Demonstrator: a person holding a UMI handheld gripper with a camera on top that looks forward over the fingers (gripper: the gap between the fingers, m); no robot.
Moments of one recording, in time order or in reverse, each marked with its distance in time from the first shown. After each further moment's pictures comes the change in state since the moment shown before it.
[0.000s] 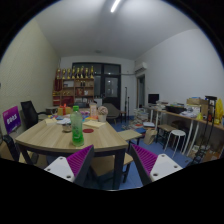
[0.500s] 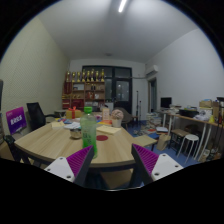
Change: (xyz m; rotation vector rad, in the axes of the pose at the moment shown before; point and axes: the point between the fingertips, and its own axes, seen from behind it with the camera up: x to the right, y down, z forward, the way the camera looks) arm -0.074 -0.008 0.103 0.050 -0.116 -0.009
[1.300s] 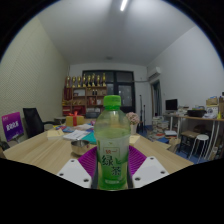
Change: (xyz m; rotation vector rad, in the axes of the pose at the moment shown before) arm -0.104 0.008 0.195 0.082 -0.006 0.038
